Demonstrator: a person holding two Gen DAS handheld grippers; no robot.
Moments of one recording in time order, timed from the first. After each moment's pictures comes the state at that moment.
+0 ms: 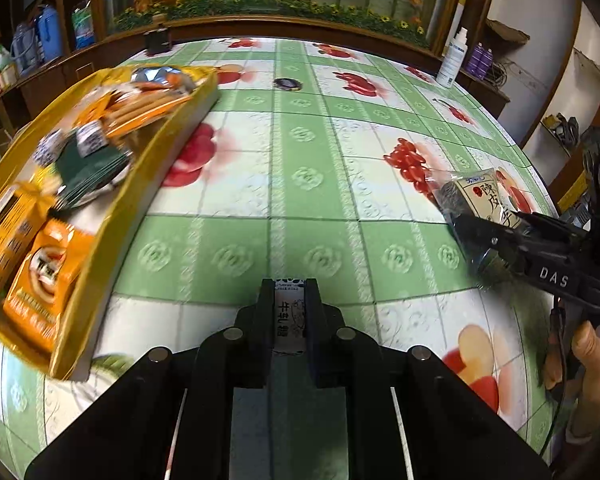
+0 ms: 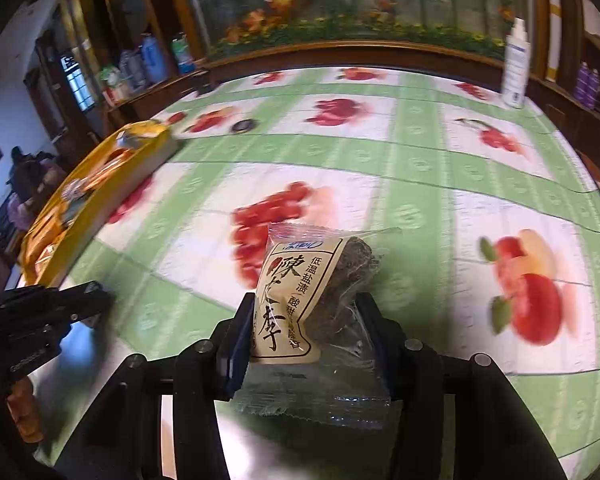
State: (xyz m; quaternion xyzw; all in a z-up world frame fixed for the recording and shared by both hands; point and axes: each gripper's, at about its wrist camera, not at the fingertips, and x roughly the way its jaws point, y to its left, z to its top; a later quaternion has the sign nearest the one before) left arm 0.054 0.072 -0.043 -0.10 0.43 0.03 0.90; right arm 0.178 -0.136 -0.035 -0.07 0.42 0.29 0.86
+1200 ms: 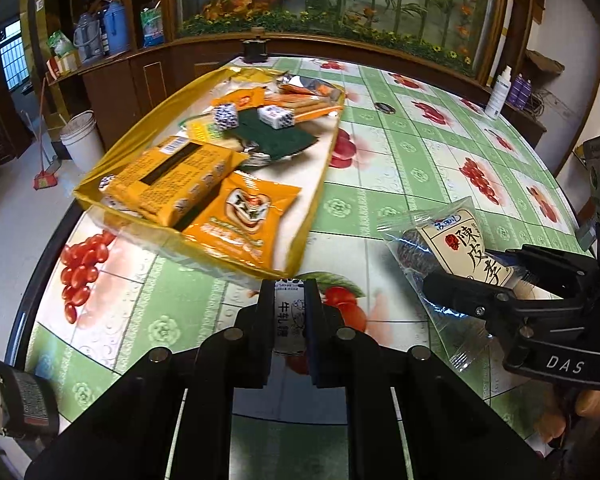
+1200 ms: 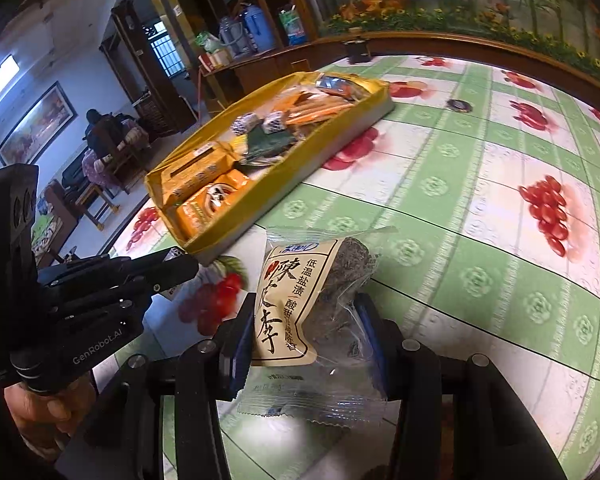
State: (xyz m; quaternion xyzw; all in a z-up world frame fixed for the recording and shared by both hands) left arm -0.036 0.153 -0.029 -0.10 0.40 0.12 0.90; right arm 0.067 0.000 -0.024 -0.08 0.43 0.44 0.79
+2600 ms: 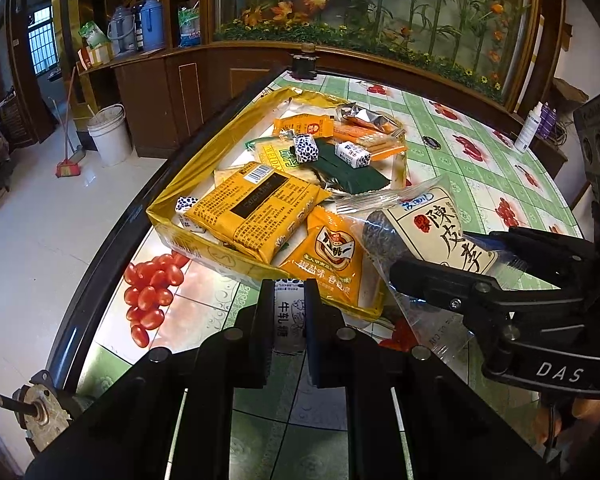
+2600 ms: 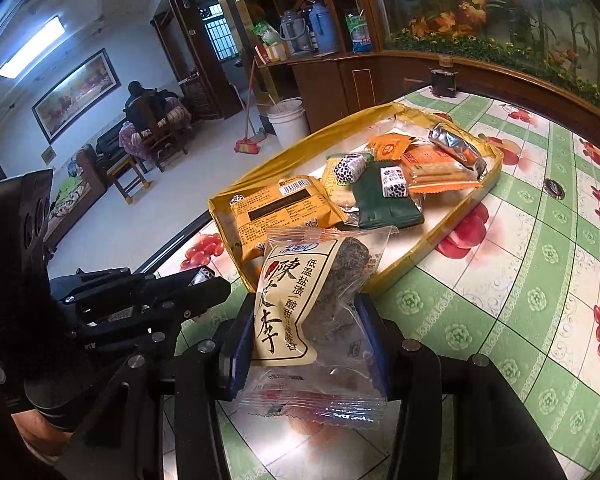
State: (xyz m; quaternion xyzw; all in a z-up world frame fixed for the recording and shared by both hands) left arm -0.044 0.205 -0.009 -0.13 0.39 0.16 0.90; right arm 0.058 0.092 0.008 -0.12 0.39 0.50 0.76
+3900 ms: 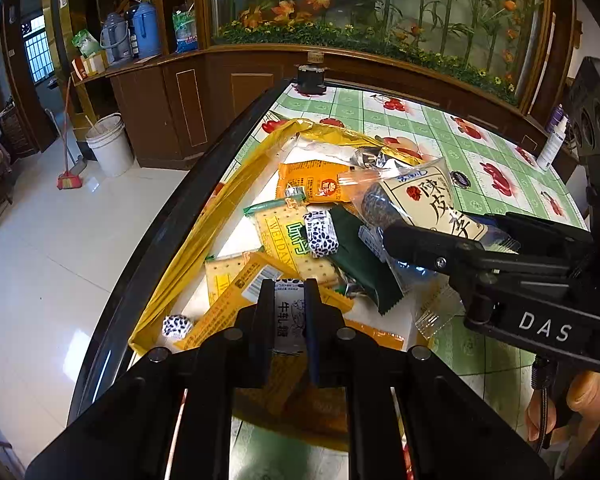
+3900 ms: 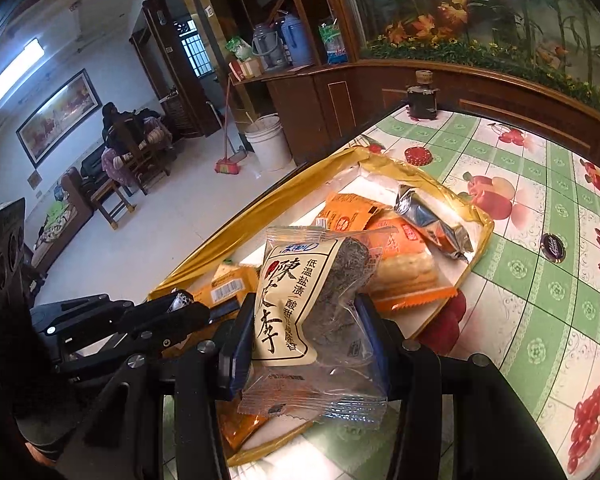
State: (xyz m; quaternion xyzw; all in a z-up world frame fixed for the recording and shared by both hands) left arm 0.041 0.245 0.007 -0.11 0.40 0.17 0.89; right arm 0.156 0.144 0.023 -0.09 0.39 0.48 0.78
